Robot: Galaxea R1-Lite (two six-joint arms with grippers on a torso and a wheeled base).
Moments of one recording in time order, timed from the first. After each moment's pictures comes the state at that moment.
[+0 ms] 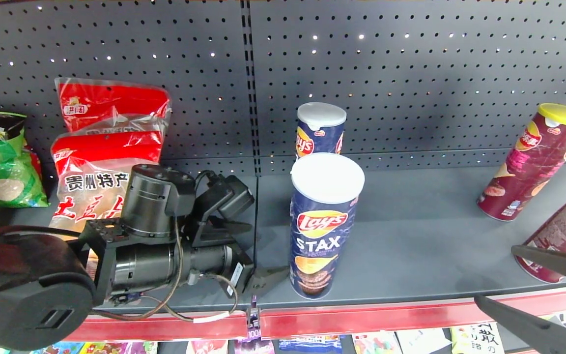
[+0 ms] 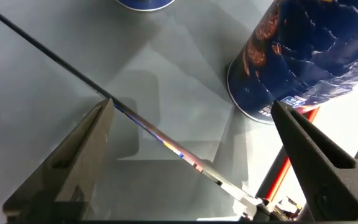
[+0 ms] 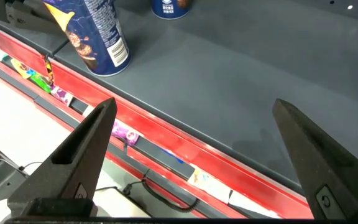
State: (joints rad) left arm -0.65 1.69 -0.74 -0.44 -0.23 0.13; right arm 0.64 0.90 -0.43 -0.19 -0.07 -0.03
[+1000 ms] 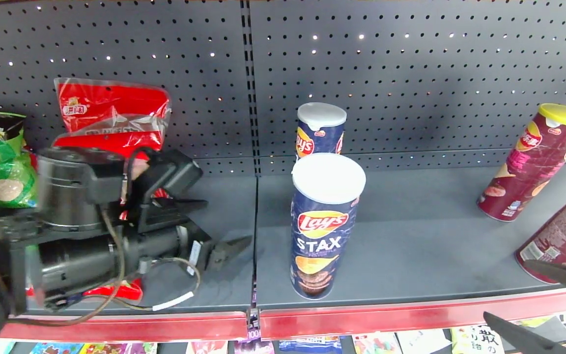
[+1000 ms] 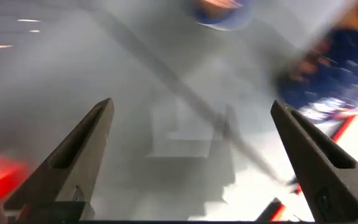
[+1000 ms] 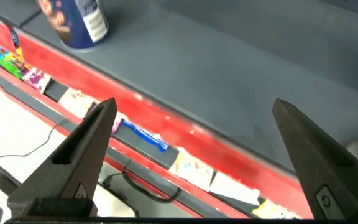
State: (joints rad) left arm -0.56 1.49 -0.68 -0.41 -0.07 0.12; right arm 0.62 0.83 -0.34 -0.19 -0.12 -0.10
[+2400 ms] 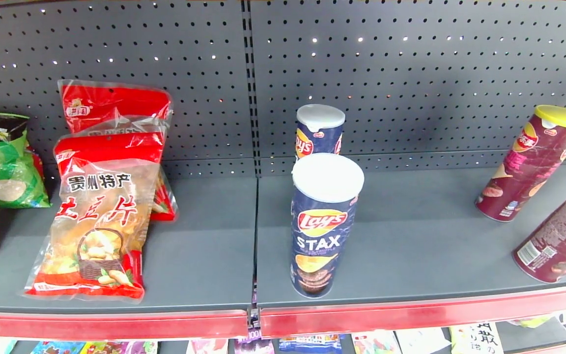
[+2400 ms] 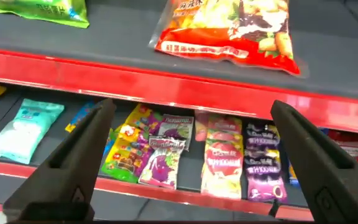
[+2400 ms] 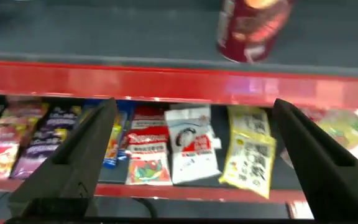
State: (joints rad) left arm 0.00 0.01 -0.14 0.23 0.13 -0.11; right arm 0.08 0.10 -0.04 0.01 -0.01 -0.05
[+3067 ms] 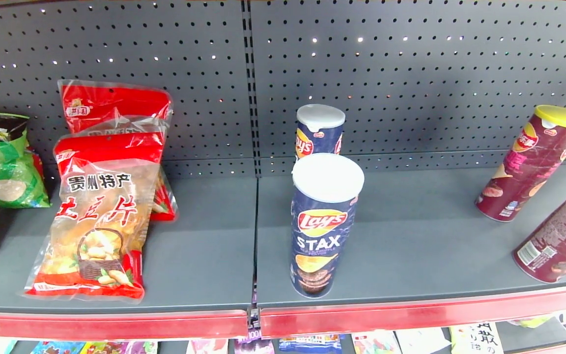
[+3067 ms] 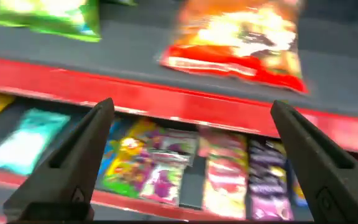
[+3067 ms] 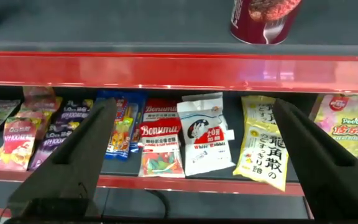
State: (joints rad) left arm 0.00 0.00 -0.07 0.10 0.18 -0.11; right arm 0.08 0.09 0.00 0.00 0.01 0.00
